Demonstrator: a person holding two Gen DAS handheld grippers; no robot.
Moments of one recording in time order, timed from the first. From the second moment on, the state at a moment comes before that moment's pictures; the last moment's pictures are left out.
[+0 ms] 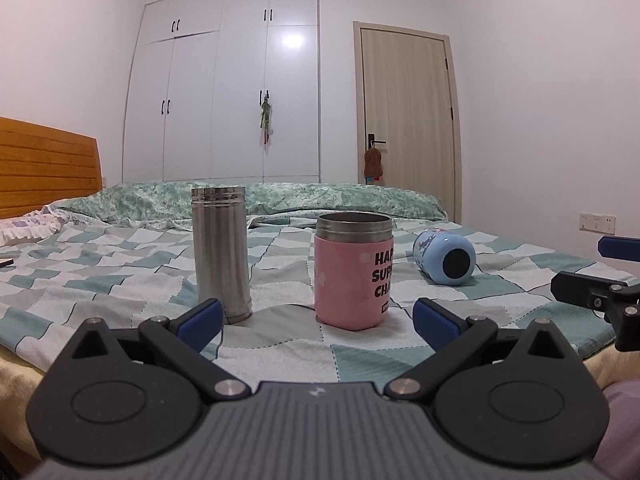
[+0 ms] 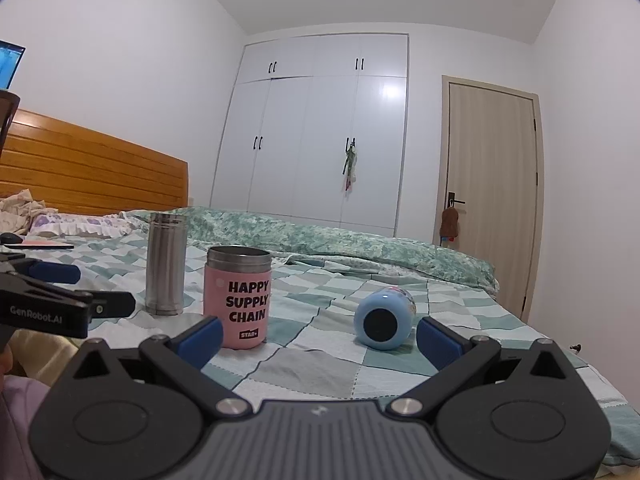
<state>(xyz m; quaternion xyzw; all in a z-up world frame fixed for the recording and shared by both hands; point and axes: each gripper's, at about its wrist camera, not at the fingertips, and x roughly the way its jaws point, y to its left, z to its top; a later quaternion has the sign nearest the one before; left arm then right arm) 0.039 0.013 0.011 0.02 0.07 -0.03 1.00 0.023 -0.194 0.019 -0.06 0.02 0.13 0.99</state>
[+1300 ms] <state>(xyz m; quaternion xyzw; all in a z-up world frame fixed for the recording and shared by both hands) 0.036 0.013 0.011 0.01 0.06 -0.03 1.00 0.023 -0.188 0.014 -0.07 0.02 0.13 0.99</state>
